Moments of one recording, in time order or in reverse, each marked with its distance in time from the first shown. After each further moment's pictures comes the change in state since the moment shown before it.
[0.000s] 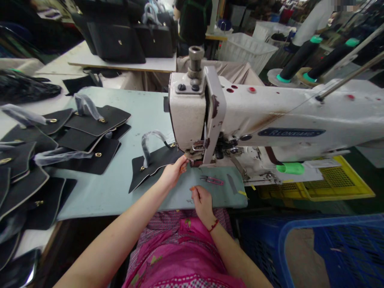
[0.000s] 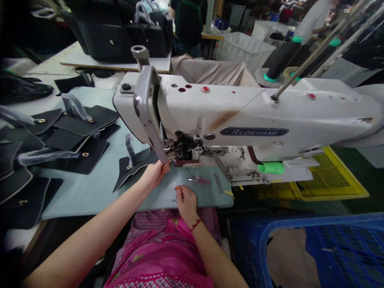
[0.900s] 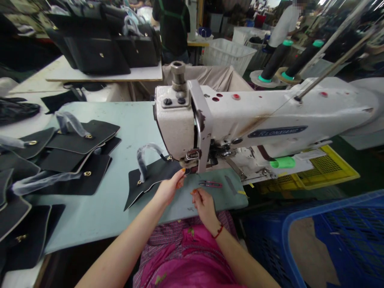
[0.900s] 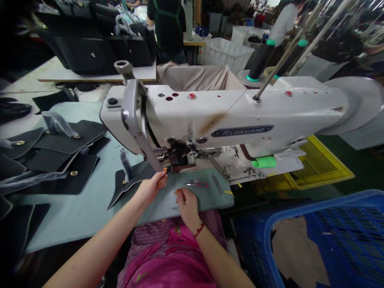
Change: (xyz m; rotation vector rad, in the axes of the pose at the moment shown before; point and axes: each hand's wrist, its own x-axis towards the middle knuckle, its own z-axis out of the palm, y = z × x) left_hand -0.021 0.005 -0.003 0.159 -0.062 -0.091; right_hand 0.006 -0.012 -0.001 0.201 0.064 0.142
